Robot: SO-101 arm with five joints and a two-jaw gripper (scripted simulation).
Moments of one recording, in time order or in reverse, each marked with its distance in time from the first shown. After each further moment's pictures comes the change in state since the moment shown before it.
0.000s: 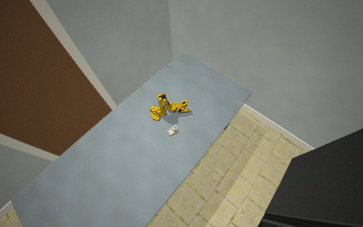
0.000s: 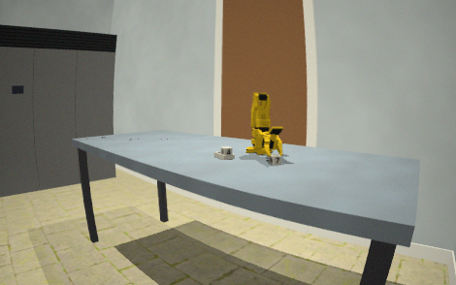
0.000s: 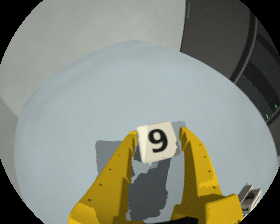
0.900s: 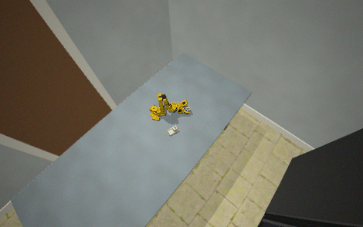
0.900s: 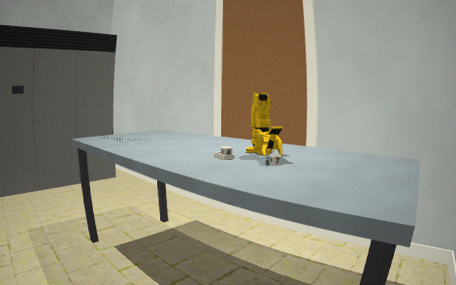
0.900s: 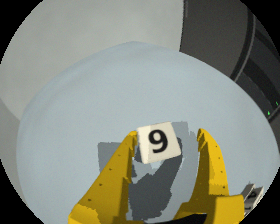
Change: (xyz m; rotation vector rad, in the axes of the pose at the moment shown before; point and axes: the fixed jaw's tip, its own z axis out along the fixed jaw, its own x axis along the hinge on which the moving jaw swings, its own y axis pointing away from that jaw) arm -0.001 0.000 0.000 0.000 -0.008 0.029
